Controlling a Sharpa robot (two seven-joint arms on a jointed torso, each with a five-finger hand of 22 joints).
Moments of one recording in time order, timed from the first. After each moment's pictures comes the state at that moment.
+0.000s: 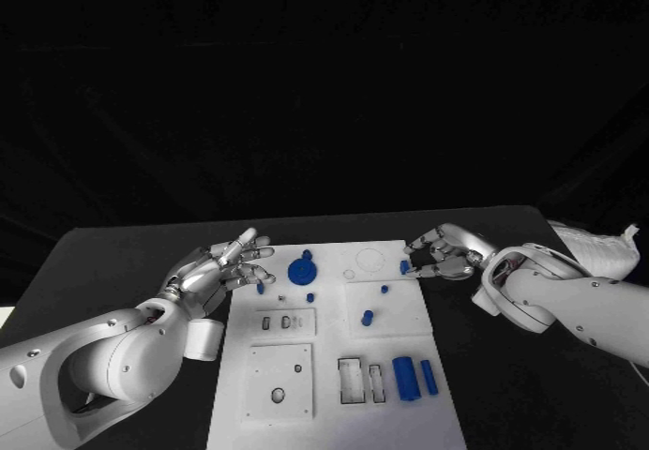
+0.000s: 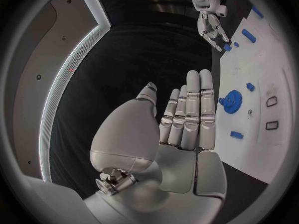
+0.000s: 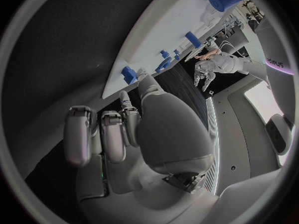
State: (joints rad) left arm 1.15 -0.97 0.01 1.77 0.13 -0.31 0.42; left_hand 1.31 0.02 -0.02 0.21 0.18 1.00 0.19 0.07 0.07 1.09 0.13 0.07 0.09 1.22 0.06 0.42 0.50 0.18 1.07 0.16 0.56 0.25; right arm 1.12 -1.02 0.08 1.43 -1.18 -0.35 0.11; right_hand 1.41 -0.07 0.02 0.07 0.20 0.98 0.15 0.07 0.07 1.47 0.05 1.38 1.31 1.47 -0.03 1.54 1.31 0.08 1.46 0.08 1.42 1.26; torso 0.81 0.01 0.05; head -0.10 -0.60
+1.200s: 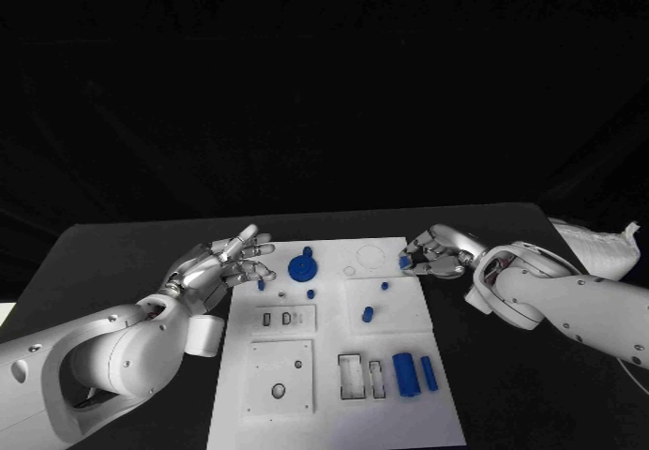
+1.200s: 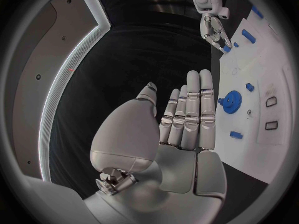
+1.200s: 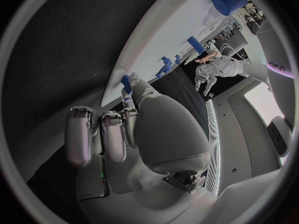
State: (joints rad) left arm 1.15 -0.97 0.01 1.78 0.13 -0.31 0.41; left_hand 1.32 0.01 -0.02 0.21 0.18 1.00 0.19 0.07 0.07 1.09 0.13 0.07 0.09 1.22 0.06 0.41 0.51 0.18 1.07 0.17 0.56 0.25; right arm 1.11 -0.98 0.08 1.40 -1.21 -0.33 0.10; right_hand 1.43 0.02 0.17 0.00 0.13 1.11 0.12 0.09 0.08 1.47 0.03 1.41 1.40 1.47 -0.04 1.55 1.31 0.08 1.47 0.06 1.43 1.29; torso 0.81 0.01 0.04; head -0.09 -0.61
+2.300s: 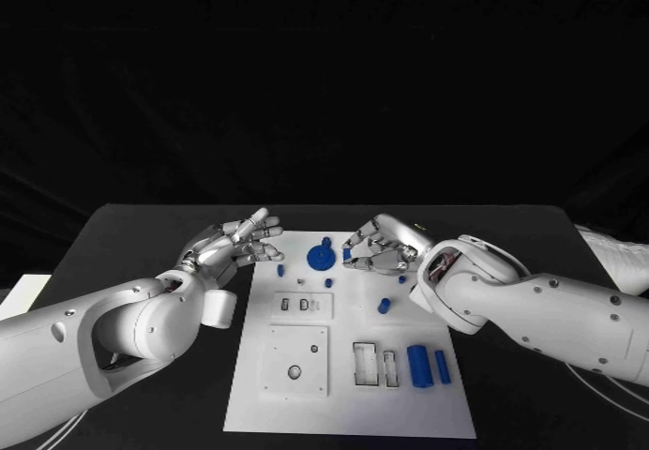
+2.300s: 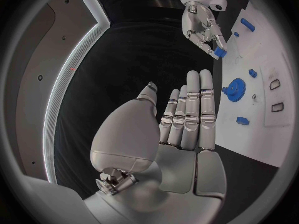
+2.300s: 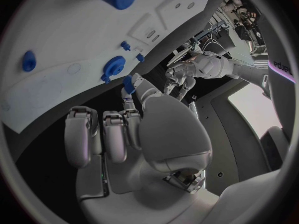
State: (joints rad) left arm 1.15 -0.95 0.01 1.70 0.13 -0.31 0.41; left_hand 1.32 0.02 -0.02 0.21 0.18 1.00 0.19 0.07 0.07 1.09 0.13 0.07 0.09 1.22 0.06 0.41 0.51 0.18 1.07 0.17 0.56 0.25; right arm 1.13 -0.80 0.07 1.60 -1.33 -0.41 -0.11; right_hand 1.36 0.02 0.19 0.02 0.19 1.12 0.12 0.09 0.09 1.47 0.02 1.43 1.31 1.46 -0.05 1.56 1.31 0.06 1.47 0.05 1.43 1.30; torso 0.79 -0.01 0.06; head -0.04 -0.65
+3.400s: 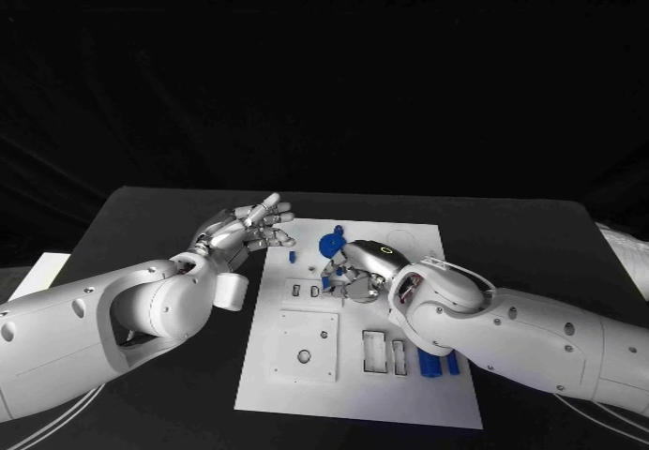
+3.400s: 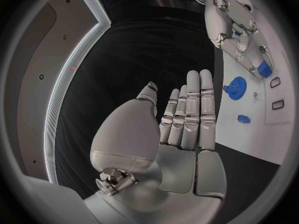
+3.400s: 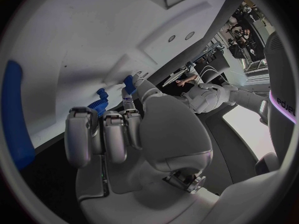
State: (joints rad) left arm 1.15 -0.95 0.01 1.70 0.13 -0.30 0.41; left_hand 1.32 0.02 -0.02 0.21 0.18 1.00 0.19 0.07 0.07 1.09 0.13 0.07 0.09 1.22 0.06 0.41 0.51 0.18 1.07 0.17 0.56 0.25; right arm 1.05 -0.66 0.04 1.57 -1.55 -0.34 -0.20; right_hand 1.35 0.01 0.19 0.02 0.20 1.12 0.12 0.09 0.09 1.47 0.02 1.43 1.31 1.46 -0.05 1.56 1.31 0.06 1.47 0.05 1.43 1.30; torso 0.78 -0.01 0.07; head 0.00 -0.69
